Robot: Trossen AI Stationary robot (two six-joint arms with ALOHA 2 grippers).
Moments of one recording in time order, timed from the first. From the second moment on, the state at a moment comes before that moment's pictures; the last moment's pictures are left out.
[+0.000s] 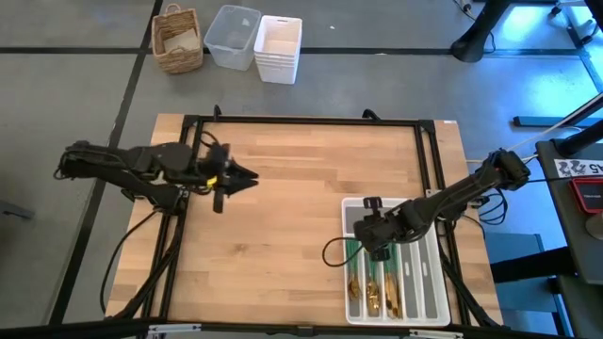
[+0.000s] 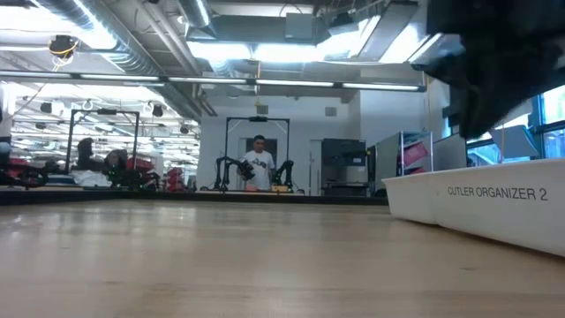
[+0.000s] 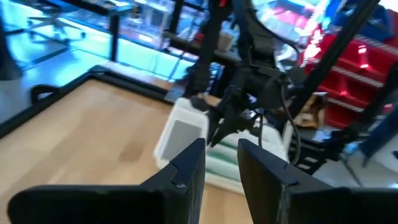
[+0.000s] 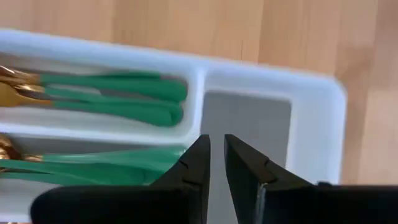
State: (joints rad) left arm -0.16 0.88 0.95 -0.28 -0.21 -0.36; right arm 0.45 1.44 1.00 -0.81 0.24 0.26
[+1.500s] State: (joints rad) left arm -0.18 0.74 0.95 -0.47 -0.30 -0.34; right arm 0.52 1.52 0.89 -0.73 0.33 0.52
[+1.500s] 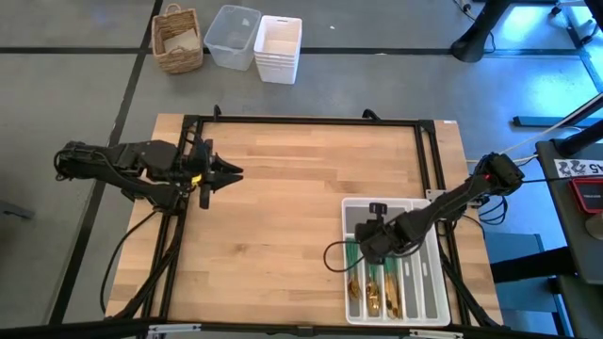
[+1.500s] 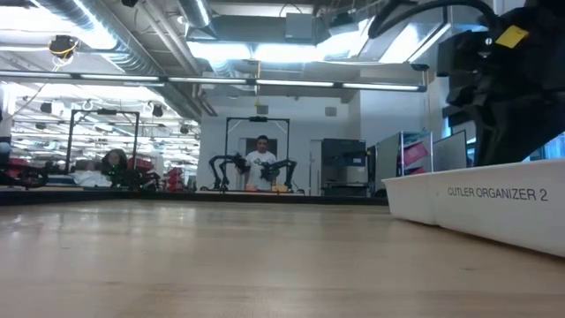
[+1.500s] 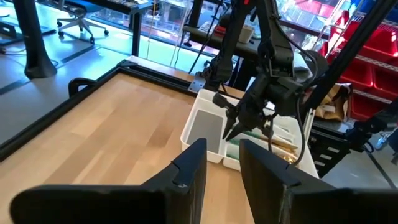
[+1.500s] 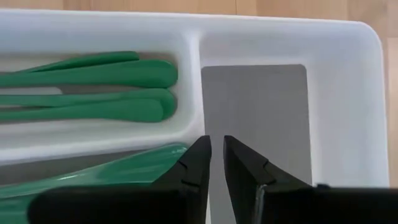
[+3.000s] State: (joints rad) left arm -0.18 0.34 0.77 -0.51 -0.30 -0.23; right arm 0.52 0.99 1.34 -1.05 0.64 0.47
